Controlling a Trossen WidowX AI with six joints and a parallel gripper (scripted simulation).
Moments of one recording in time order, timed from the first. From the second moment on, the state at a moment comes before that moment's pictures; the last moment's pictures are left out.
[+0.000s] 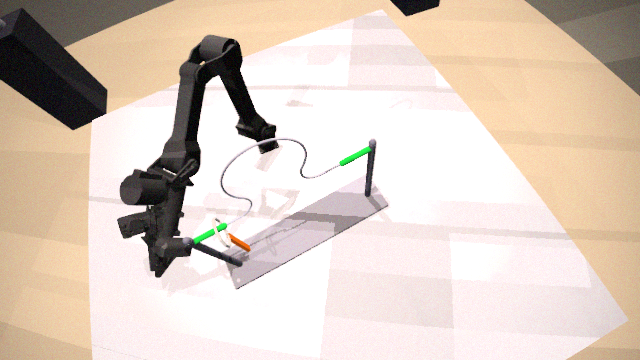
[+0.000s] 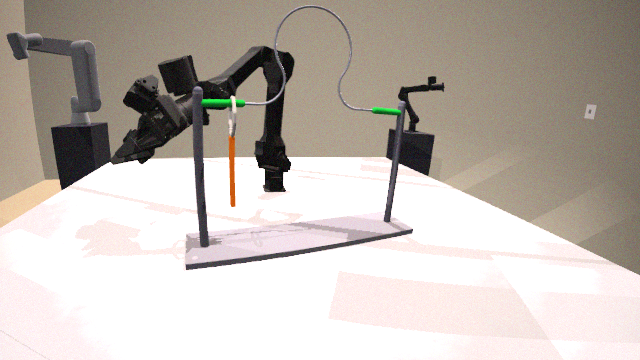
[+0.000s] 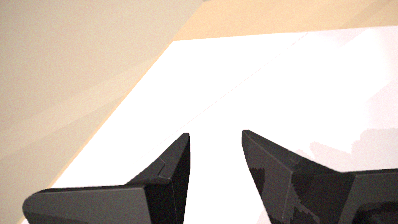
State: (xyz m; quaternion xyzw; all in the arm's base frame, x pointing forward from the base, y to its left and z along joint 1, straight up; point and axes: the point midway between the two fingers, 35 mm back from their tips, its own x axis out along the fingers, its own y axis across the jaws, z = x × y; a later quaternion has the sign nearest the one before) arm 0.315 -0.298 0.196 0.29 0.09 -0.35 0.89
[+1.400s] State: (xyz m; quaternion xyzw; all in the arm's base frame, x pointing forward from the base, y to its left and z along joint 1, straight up) arm 0.223 -0.137 0.063 -0.03 0.06 0.04 1.00
